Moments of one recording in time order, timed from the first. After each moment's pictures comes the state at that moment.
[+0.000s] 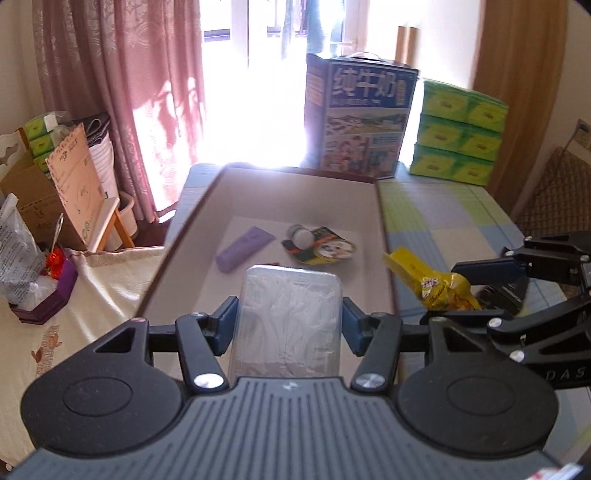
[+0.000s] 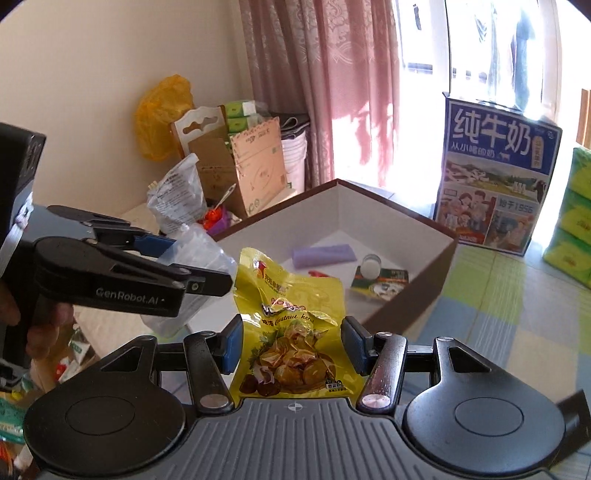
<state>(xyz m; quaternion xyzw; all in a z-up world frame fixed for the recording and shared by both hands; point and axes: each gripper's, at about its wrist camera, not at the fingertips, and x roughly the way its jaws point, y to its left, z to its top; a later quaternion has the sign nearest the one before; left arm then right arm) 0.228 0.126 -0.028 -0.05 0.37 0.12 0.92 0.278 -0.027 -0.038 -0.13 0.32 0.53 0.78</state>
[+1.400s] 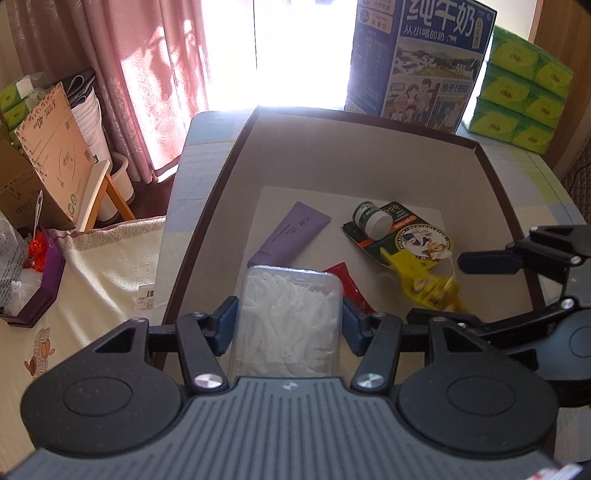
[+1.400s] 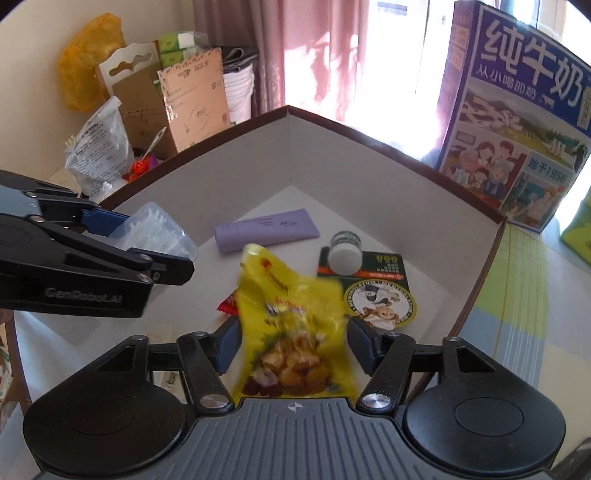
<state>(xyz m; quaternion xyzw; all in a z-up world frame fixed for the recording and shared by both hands) 0.344 0.223 -0.114 -0.05 0.46 0.11 0.88 0.365 0.097 -0.132 -0.20 0.39 0.44 0.78</state>
